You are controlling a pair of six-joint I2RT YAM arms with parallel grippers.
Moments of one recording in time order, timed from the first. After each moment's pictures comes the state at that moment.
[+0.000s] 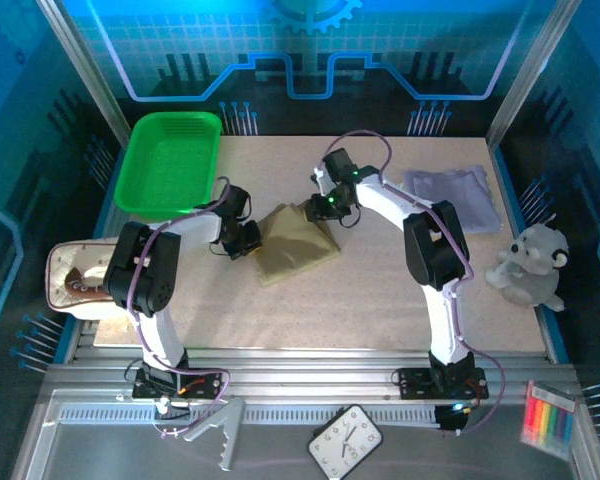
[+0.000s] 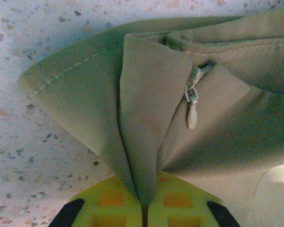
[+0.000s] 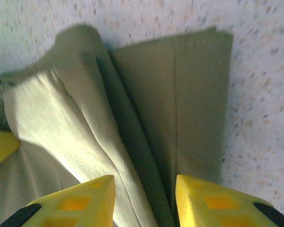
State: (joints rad) left arm -0.24 1.84 1.08 -0.46 0.23 -0.80; right arm 0.46 2.16 1.71 -0.70 -0.34 0.22
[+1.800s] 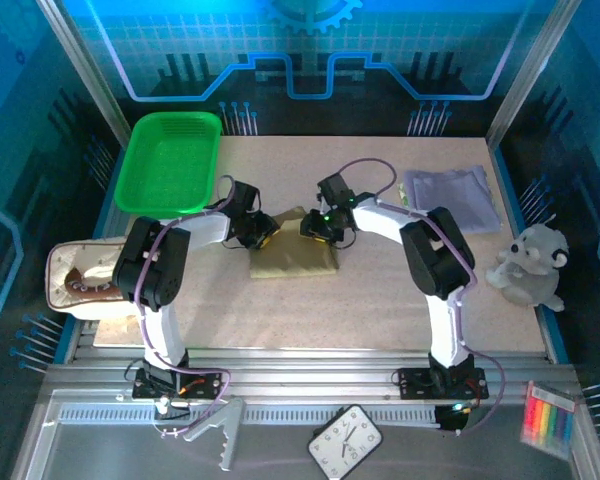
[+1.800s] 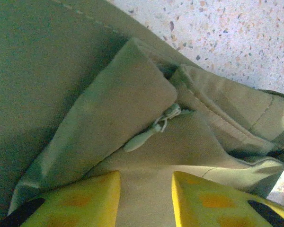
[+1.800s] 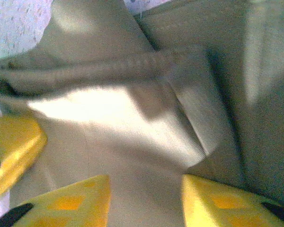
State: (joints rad) left arm -0.28 1.90 1.11 -0.24 0.28 -1.03; right arm 0.52 2.04 1.41 -0.44 -0.30 0.67
